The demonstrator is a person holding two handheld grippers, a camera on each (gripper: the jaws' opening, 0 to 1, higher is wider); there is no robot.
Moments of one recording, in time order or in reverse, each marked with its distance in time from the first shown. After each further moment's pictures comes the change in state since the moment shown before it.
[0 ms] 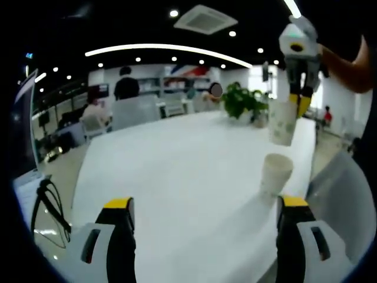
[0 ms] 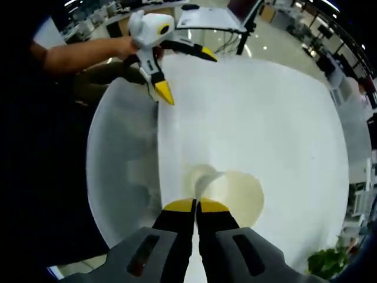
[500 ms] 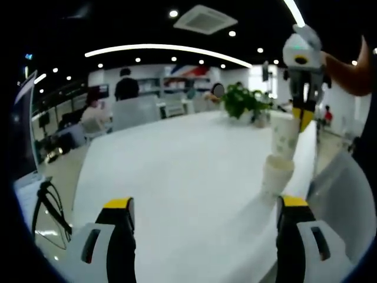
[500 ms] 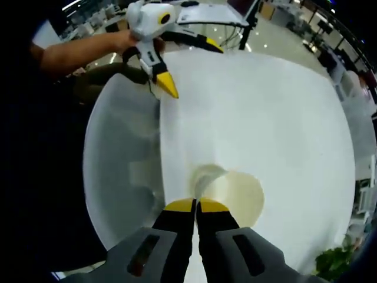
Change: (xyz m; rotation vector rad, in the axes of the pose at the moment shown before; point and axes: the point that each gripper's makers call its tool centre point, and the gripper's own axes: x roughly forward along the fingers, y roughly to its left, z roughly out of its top) left arm 0.002 0.003 0.001 0.006 0.001 0.003; right arm 0.025 0.007 -0.005 0.024 0.004 0.031
